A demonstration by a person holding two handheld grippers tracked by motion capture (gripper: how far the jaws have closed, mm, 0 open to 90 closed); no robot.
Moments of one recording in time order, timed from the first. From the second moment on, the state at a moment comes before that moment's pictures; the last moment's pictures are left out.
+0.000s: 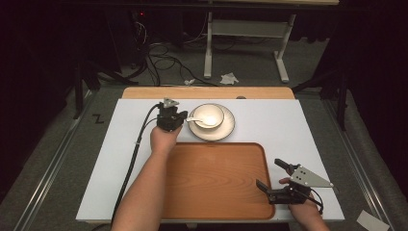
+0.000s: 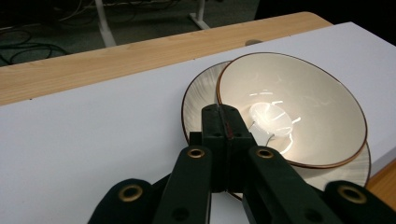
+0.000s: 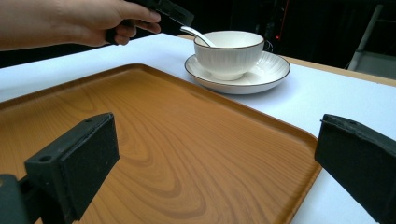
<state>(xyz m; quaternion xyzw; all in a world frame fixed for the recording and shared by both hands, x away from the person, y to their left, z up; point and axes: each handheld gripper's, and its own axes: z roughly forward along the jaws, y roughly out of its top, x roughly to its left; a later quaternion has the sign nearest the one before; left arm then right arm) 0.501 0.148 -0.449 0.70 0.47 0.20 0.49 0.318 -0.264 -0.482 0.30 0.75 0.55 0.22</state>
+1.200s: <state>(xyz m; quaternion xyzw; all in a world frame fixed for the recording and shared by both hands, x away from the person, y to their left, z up) 0.471 0.129 -0.466 0.74 0.45 0.16 0.48 0.318 -0.260 -0.483 0.29 0.75 0.55 0.22</state>
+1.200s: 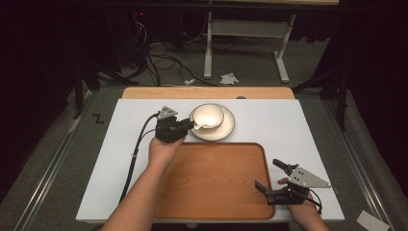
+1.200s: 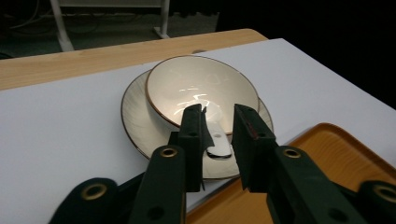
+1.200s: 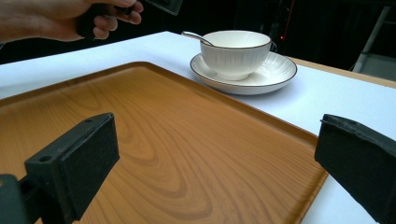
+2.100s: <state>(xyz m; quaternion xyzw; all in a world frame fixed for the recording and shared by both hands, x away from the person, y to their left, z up) 0.448 0.139 -0.457 0.67 0.51 0.07 0.54 0.316 -0.258 -0.482 0.29 0.76 0.55 0.22</state>
